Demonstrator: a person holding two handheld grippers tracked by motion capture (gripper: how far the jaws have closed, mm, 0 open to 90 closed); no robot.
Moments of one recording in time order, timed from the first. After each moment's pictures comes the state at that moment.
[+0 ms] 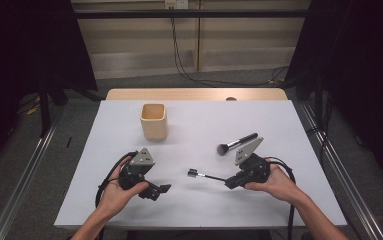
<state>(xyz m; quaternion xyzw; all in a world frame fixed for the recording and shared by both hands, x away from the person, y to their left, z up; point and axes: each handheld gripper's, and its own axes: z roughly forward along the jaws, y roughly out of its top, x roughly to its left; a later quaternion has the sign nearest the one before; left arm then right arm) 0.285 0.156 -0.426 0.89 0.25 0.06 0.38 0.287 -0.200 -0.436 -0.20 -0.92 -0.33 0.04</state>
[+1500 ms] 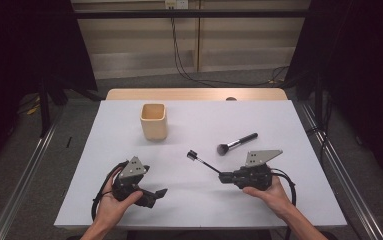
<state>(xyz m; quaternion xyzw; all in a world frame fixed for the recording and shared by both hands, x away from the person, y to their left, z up) 0.264 0.172 -0.438 0.86 0.27 0.10 0.42 0.266 -0.208 -0.455 -0.23 -0.82 -0.51 -0.03</state>
